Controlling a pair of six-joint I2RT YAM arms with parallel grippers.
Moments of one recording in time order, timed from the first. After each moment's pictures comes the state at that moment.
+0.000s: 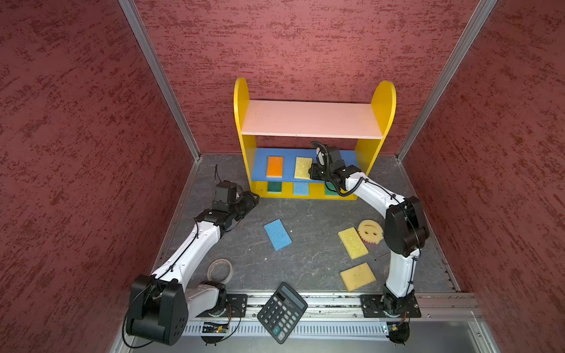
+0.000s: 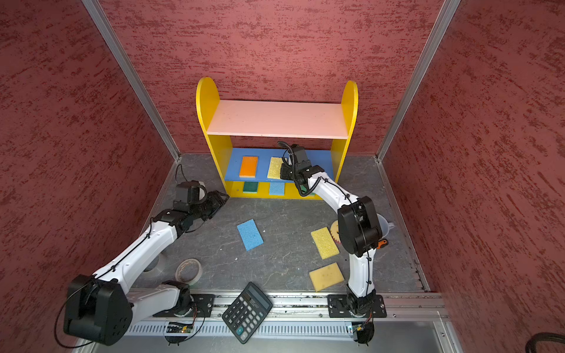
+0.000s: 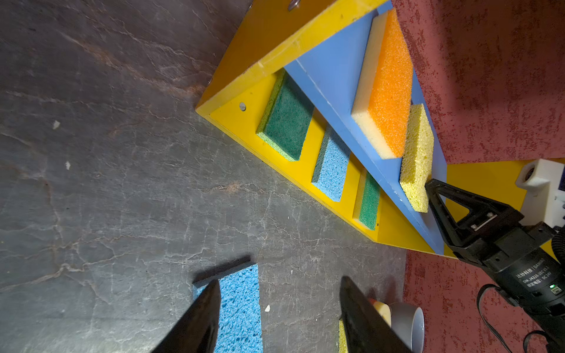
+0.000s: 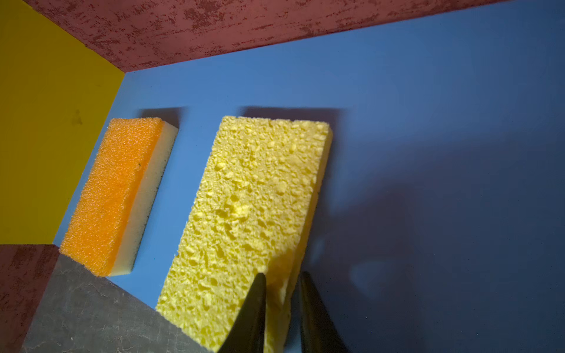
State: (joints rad) left arm -0.19 1.17 0.79 -0.31 0.22 -0.91; right arm 0.43 1.95 1.62 -0.34 -0.09 0.46
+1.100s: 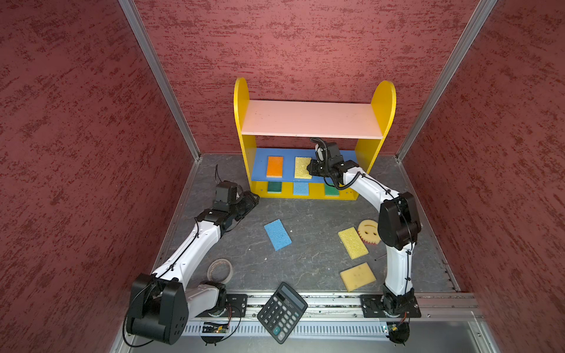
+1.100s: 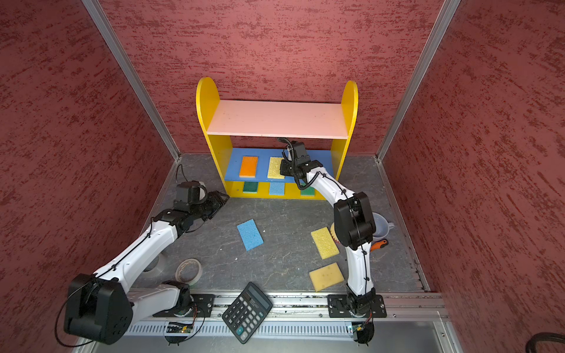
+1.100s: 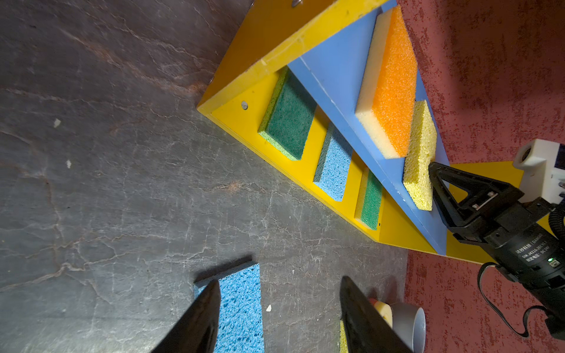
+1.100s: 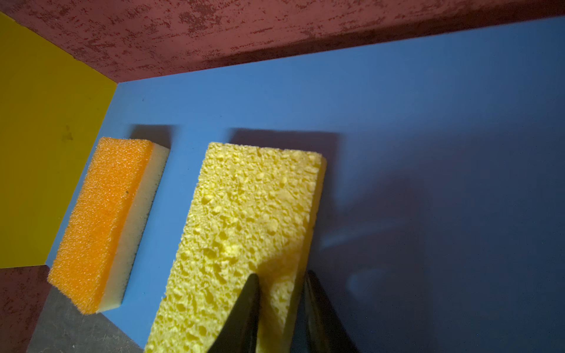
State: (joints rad) left arm -0.19 1.18 0.79 -0.31 0.22 -0.91; right arm 0.41 2.05 1.76 -0.40 -0.13 0.45
